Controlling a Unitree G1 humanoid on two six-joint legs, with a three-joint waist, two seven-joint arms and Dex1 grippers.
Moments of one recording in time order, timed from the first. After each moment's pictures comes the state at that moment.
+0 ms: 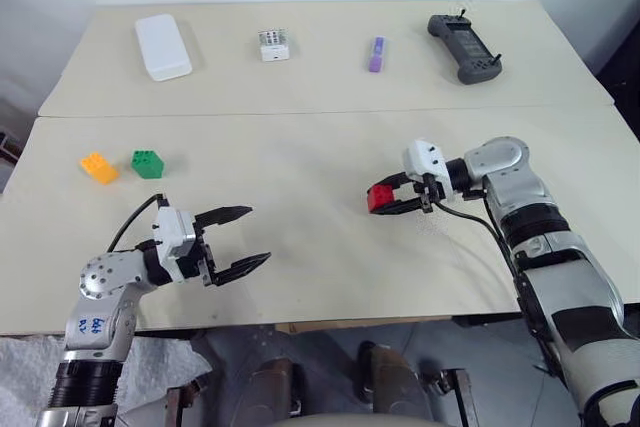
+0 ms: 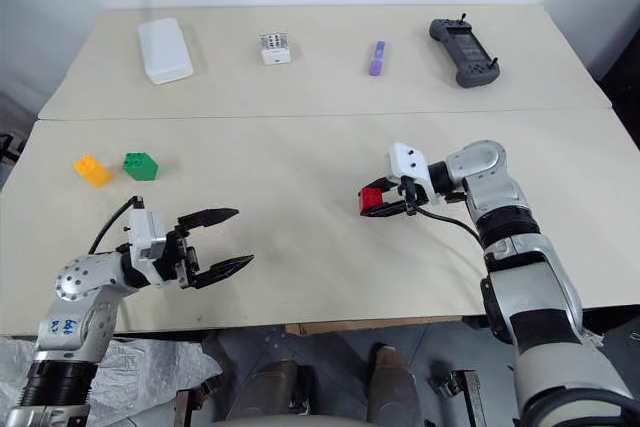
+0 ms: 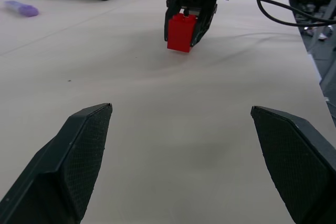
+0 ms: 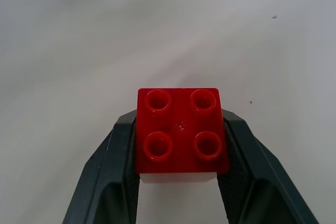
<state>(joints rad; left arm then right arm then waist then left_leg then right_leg) -0.06 0.57 0.15 -0.07 -0.48 -0.01 -1.06 -1.02 -0.51 0.23 1.00 0.06 -0.32 1.55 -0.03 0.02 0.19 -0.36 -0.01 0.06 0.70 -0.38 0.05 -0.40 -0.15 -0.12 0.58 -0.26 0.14</state>
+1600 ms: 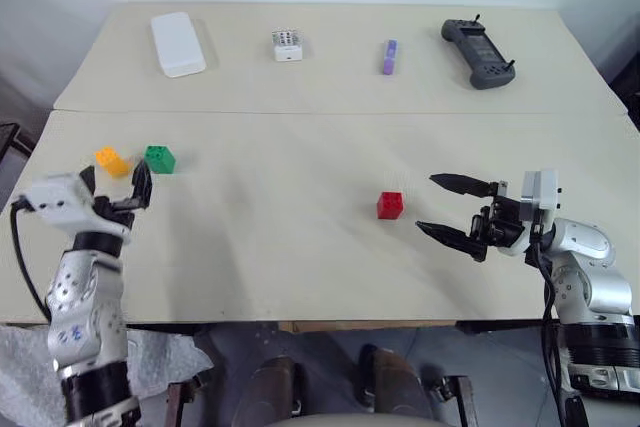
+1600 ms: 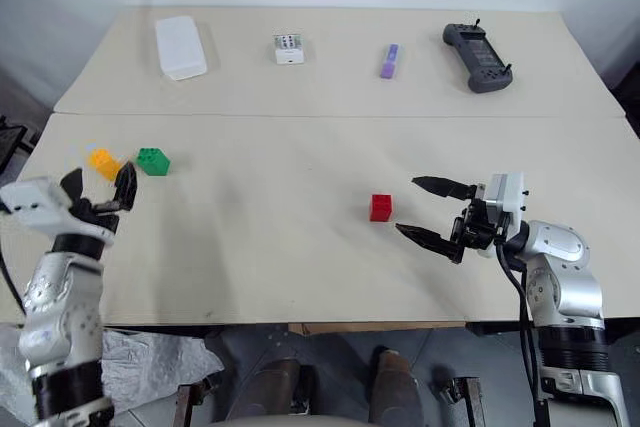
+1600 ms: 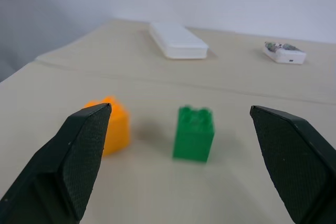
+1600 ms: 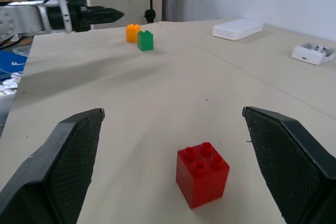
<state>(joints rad) -0.18 0.34 0.45 -0.08 -0.37 0.17 -0.11 -0.27 -0.61 -0.18 0.08 0.61 0.04 1.29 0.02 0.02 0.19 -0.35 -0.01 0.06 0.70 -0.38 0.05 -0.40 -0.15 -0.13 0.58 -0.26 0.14</state>
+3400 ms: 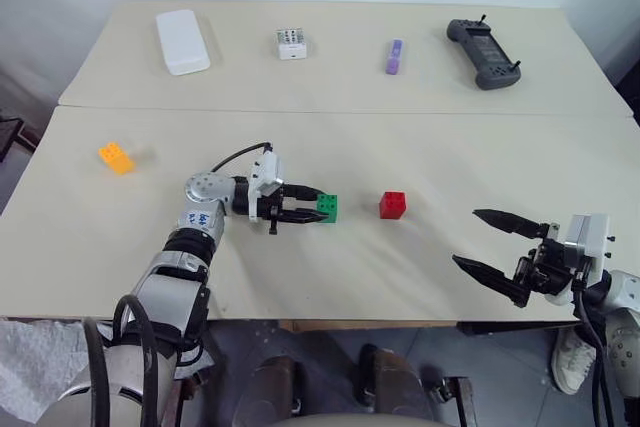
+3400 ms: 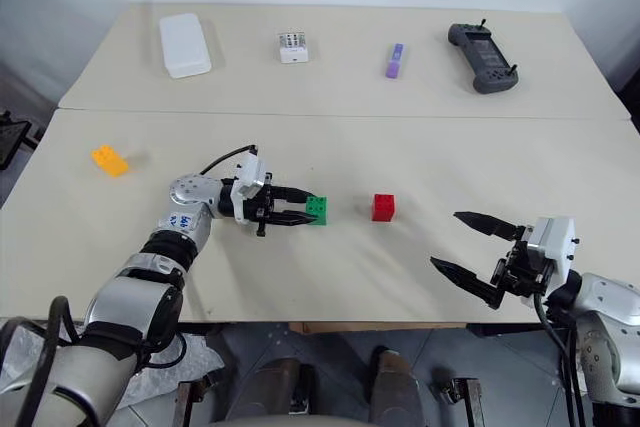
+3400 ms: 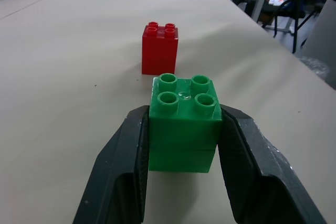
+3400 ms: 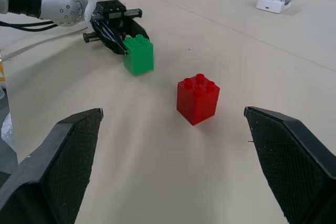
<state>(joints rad) -0.93 0.29 -0.07 1.10 -0.22 -0.38 -1.43 0.13 -0.68 -0.37 -0.20 0.64 0.09 1.16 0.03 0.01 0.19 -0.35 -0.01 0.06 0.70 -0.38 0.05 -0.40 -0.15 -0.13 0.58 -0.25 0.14</state>
